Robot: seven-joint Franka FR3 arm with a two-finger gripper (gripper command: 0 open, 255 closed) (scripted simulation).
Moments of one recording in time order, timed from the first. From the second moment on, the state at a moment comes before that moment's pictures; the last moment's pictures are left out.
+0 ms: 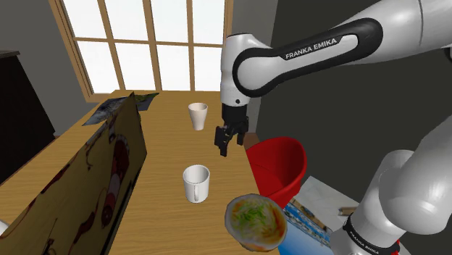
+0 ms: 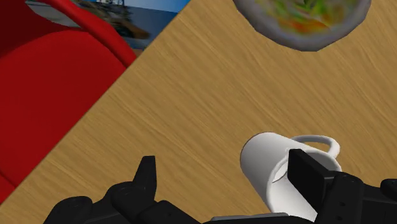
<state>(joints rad) 0.12 -0.21 0.24 -2.23 0.16 1.95 0.17</state>
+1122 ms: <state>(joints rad) 0.17 0.15 0.31 -2.09 0.06 2.16 0.30</state>
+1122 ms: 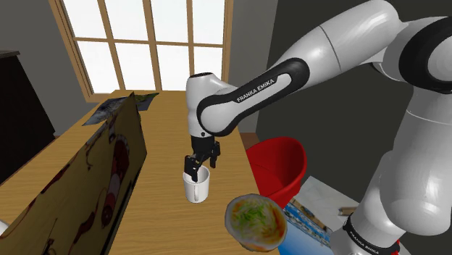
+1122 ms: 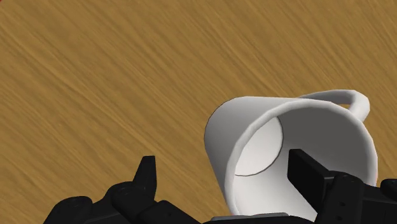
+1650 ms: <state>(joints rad) 0.17 0.15 0.31 -2.09 0.06 2.17 0.30</state>
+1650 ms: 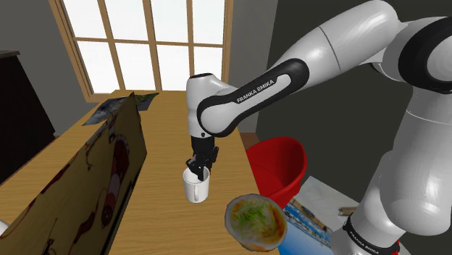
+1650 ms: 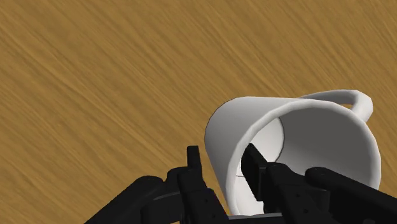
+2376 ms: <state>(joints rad) 0.17 0.14 0.31 -2.08 0.06 2.14 0.30</state>
